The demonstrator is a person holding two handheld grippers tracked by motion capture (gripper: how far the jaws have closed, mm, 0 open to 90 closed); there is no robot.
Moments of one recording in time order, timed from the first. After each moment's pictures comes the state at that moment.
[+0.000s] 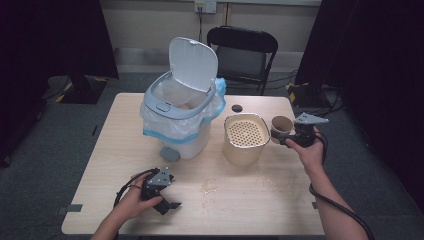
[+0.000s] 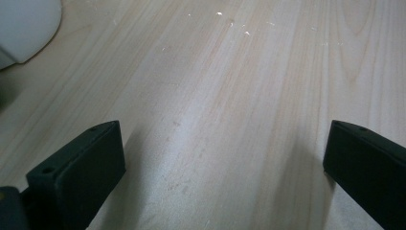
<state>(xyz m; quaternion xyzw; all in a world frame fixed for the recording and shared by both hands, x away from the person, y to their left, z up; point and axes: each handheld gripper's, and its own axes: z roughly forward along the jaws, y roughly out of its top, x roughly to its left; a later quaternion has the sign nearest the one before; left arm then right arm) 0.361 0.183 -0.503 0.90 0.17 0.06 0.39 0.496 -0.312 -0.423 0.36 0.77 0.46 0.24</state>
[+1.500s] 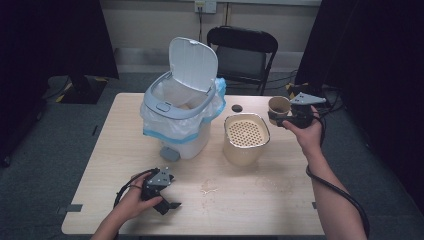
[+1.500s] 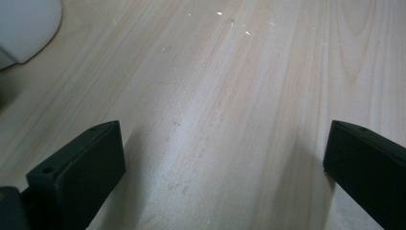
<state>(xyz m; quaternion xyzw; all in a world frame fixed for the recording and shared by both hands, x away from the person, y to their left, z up) 0.361 0.183 -0.503 0.90 0.17 0.06 0.39 0.525 -0.291 -0.371 0.33 0.78 0.45 0.29</state>
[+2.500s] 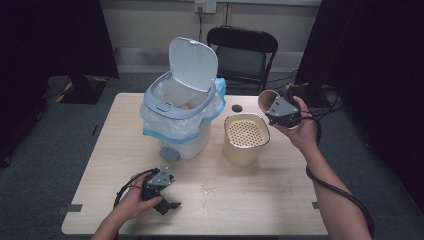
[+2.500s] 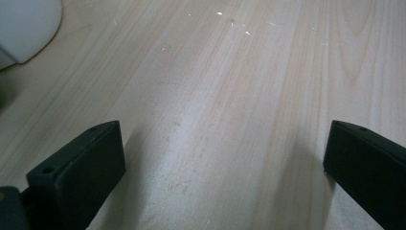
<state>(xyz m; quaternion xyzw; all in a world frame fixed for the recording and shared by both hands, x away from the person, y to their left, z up) 0.361 0.183 -0.503 0.90 0.17 0.06 0.39 0.500 -0.237 -0.341 0.09 0.81 0.27 0.51</state>
